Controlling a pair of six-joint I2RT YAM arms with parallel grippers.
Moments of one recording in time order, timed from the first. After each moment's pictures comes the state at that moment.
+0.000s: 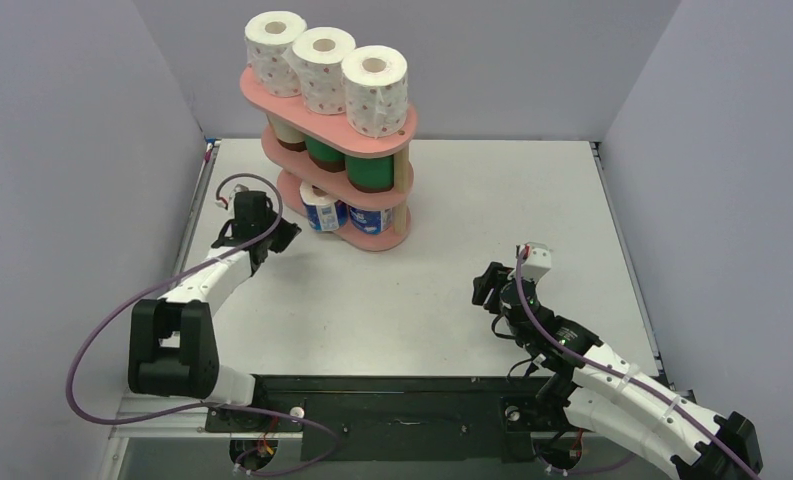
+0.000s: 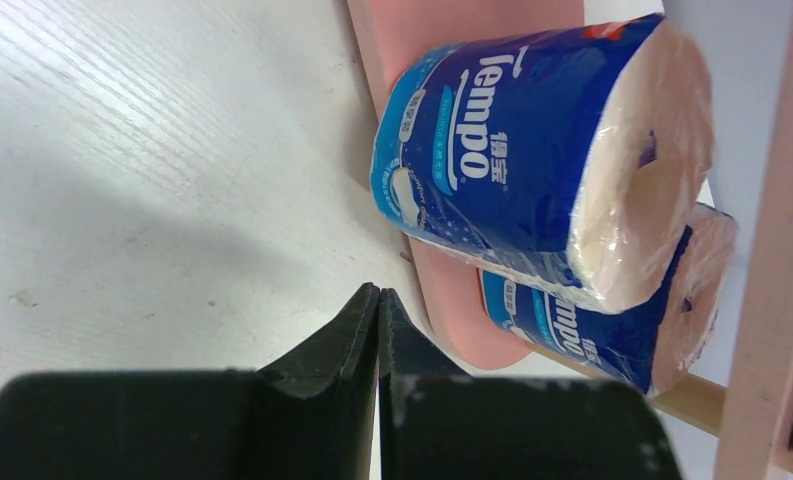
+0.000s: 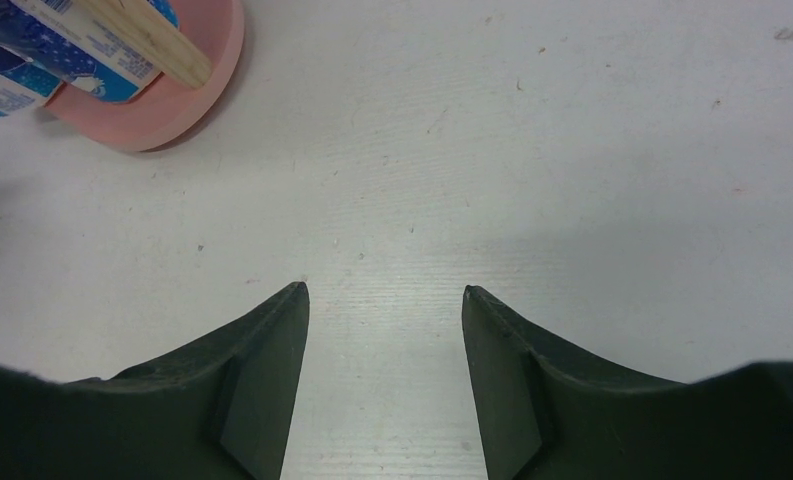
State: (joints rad) left arm -0.08 1.42 0.85 -0.11 -0.01 -0.97; right arm 0.75 0.71 0.43 -0.25 0.54 0.63
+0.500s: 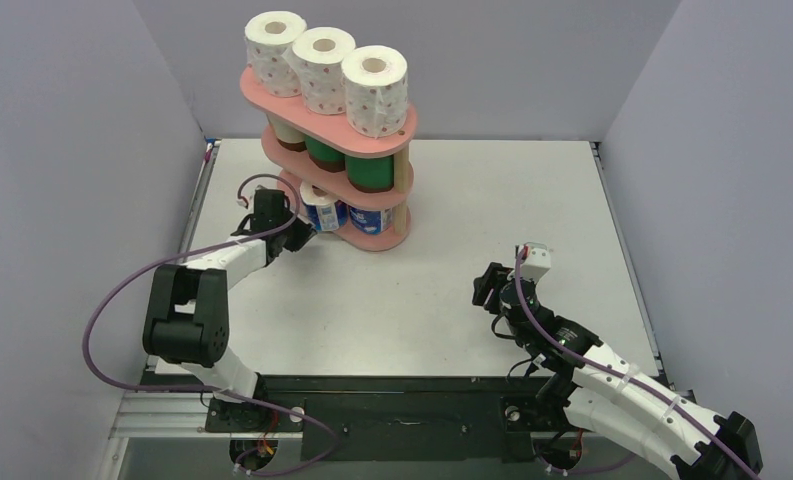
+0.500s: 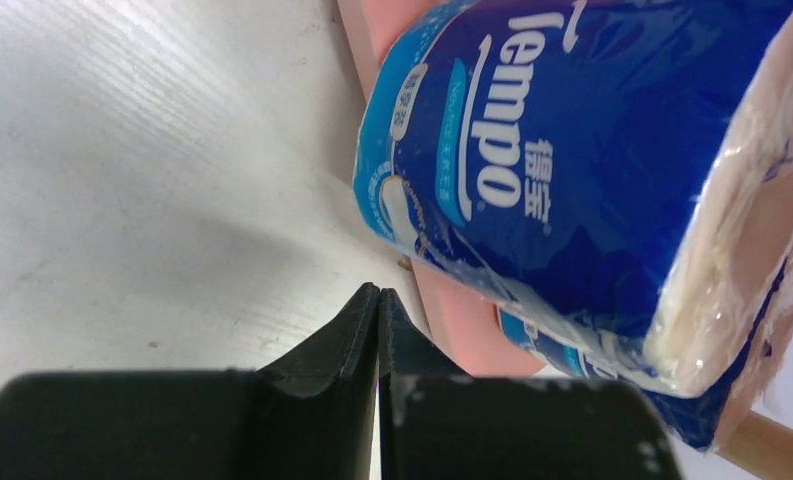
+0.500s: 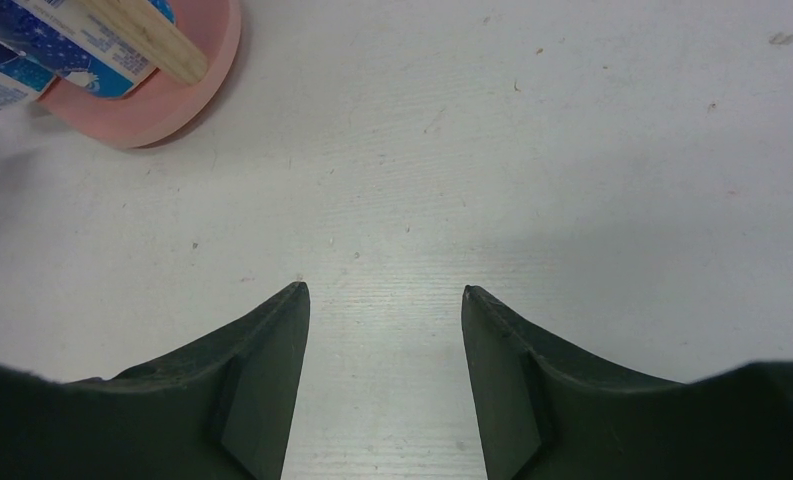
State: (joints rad) left arm -0.14 1.61 0.89 -0.03 0.03 -1.00; right arm 0.75 0.71 0.43 -0.25 0.54 0.62
